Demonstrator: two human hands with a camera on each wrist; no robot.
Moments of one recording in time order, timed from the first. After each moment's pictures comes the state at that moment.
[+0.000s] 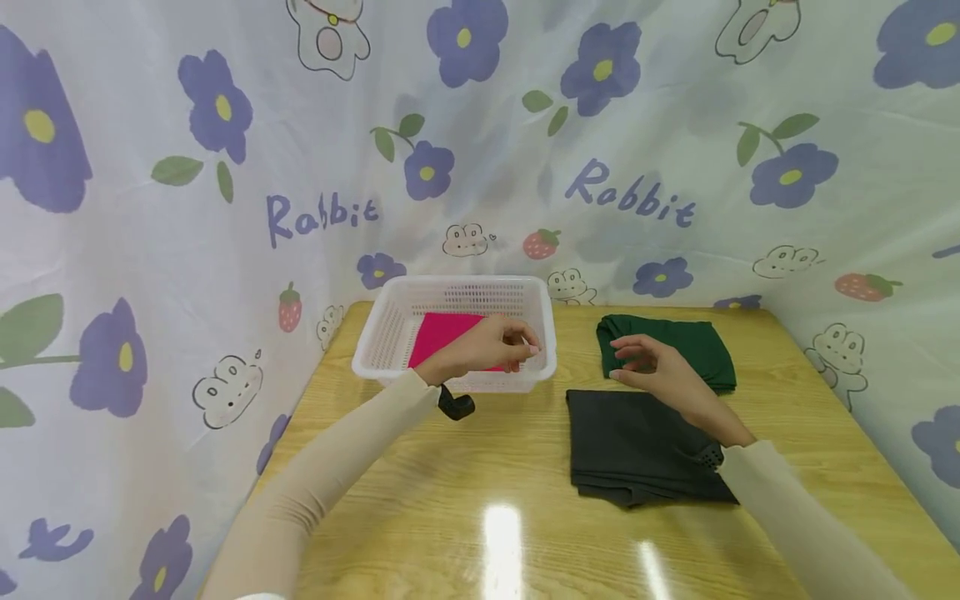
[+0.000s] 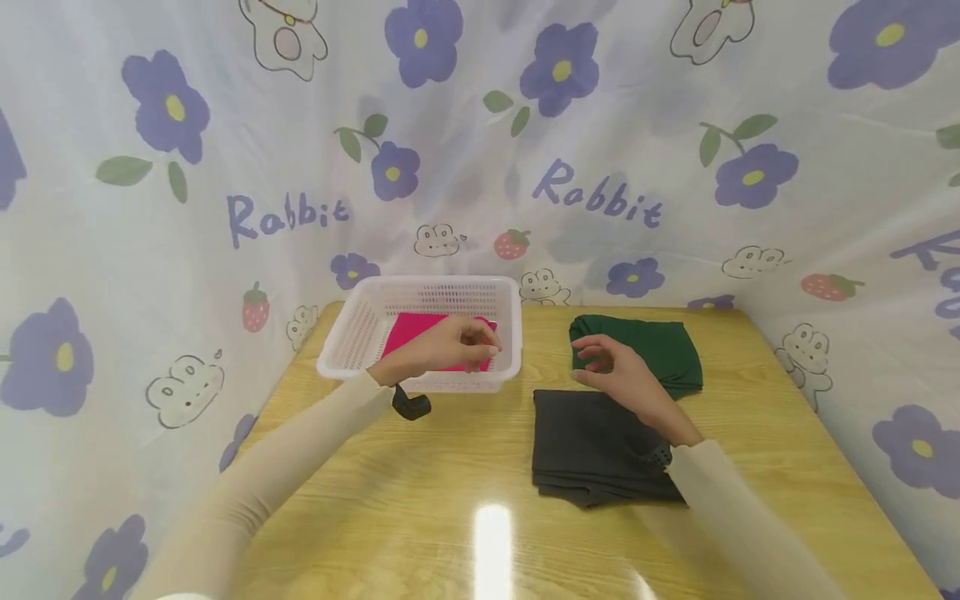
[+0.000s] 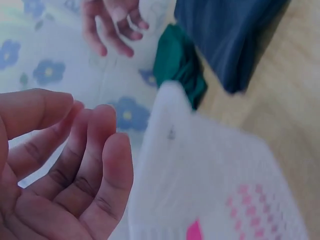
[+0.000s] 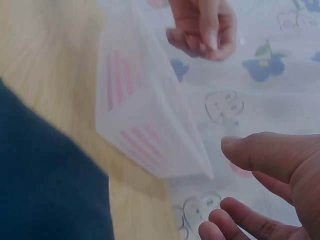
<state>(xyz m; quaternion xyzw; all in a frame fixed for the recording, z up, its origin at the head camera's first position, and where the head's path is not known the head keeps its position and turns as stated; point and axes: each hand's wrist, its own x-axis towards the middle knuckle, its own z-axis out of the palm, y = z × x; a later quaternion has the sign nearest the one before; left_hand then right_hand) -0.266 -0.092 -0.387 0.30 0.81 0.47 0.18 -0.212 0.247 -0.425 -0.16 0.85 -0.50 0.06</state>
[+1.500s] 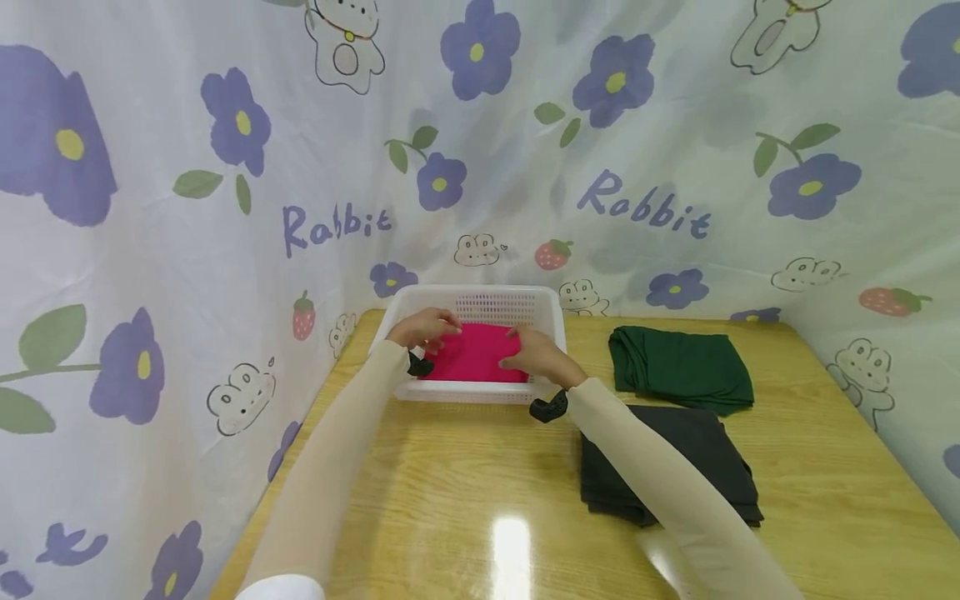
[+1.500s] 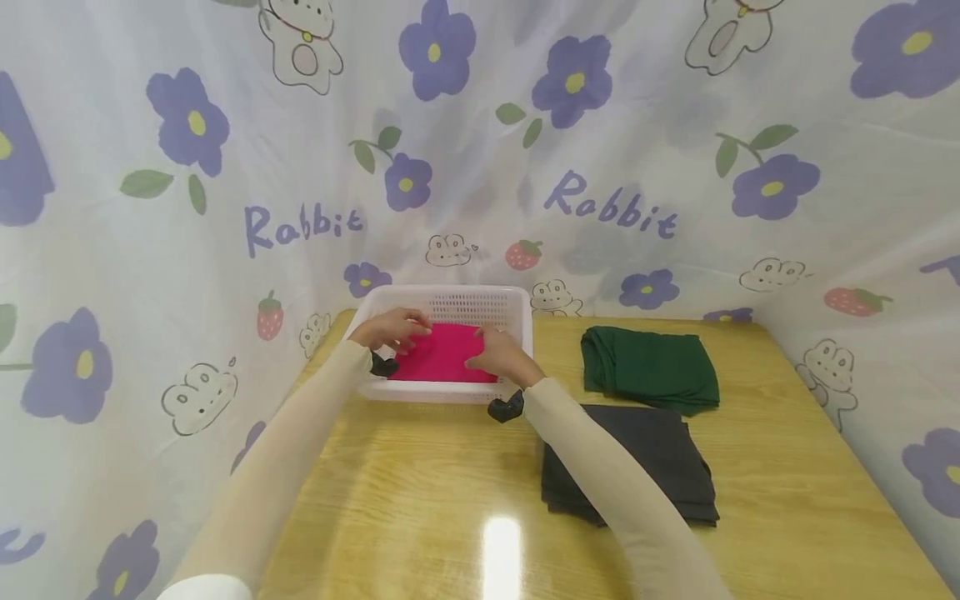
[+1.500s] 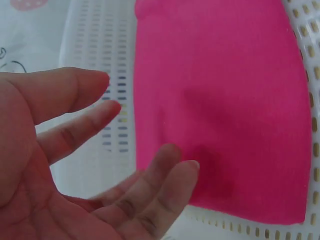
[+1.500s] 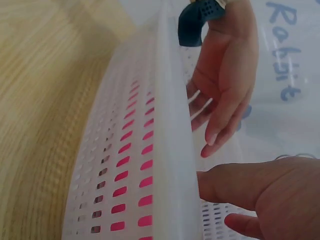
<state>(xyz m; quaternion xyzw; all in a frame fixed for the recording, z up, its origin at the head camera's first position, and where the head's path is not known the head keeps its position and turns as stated) -0.362 -0.210 -0.417 0.04 0.88 0.42 0.23 -0.304 0.052 -0.429 -0.16 0.90 -0.39 0.13</state>
